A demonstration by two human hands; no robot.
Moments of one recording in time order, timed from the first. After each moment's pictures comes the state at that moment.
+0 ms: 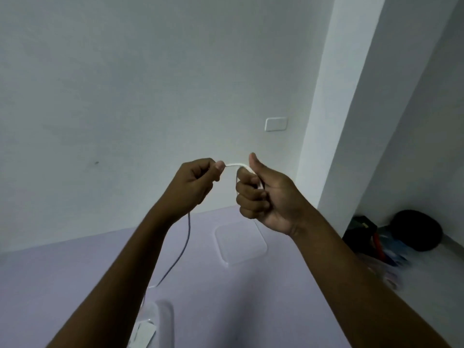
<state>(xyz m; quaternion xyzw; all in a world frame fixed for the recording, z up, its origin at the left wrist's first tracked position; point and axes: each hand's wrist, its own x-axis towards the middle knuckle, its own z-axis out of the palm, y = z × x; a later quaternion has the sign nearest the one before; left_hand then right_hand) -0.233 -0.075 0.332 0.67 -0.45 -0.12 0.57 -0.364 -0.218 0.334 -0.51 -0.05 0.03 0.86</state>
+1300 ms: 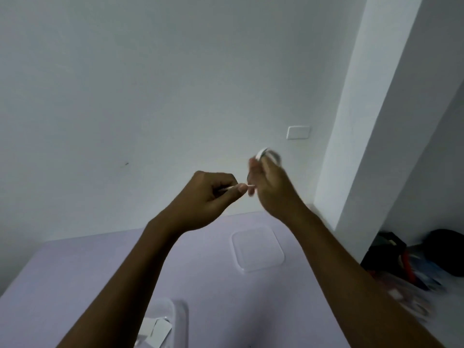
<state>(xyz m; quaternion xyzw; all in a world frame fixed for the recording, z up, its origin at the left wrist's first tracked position) -0.250 -0.039 0.349 0.73 -0.56 0.05 0.40 -0.315 -0.211 0.323 -0.78 0.01 -0.34 0.52</state>
